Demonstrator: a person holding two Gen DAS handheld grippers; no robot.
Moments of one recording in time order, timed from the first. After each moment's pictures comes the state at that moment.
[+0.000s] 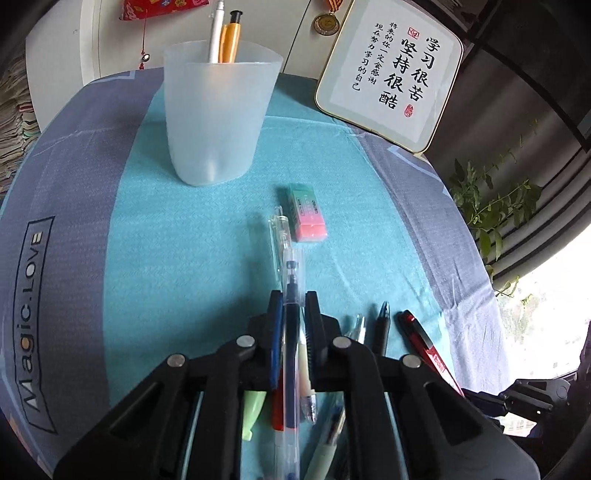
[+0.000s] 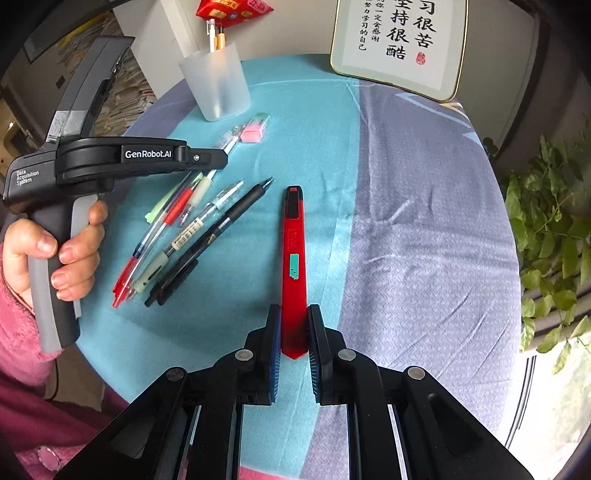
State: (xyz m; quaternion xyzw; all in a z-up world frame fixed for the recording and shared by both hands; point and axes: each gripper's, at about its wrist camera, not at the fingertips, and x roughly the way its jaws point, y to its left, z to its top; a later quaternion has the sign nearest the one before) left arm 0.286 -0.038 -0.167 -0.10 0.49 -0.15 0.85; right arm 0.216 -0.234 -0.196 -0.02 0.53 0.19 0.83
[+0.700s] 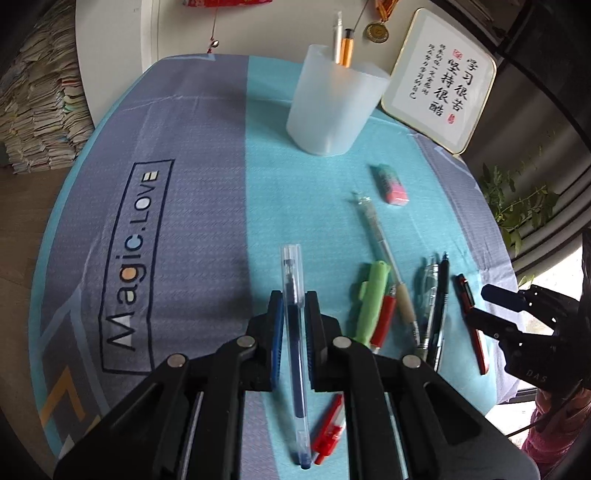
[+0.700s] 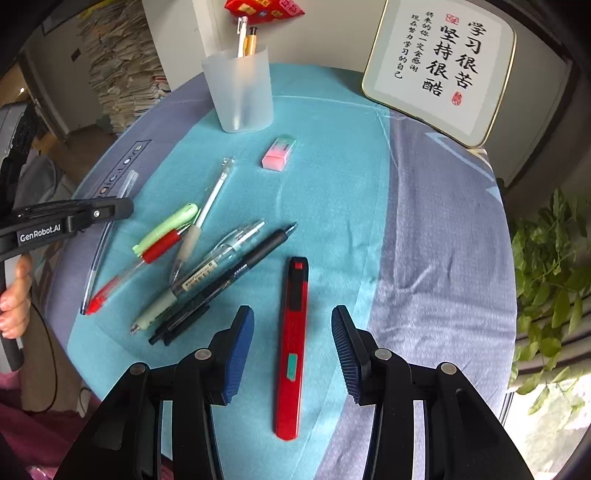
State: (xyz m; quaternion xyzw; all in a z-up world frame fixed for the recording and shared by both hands) left arm 0.249 0.036 -0.169 -0.10 0.51 -0.09 0.85; right arm 0.261 -0.193 -0.191 -0.09 0.52 0.19 0.83
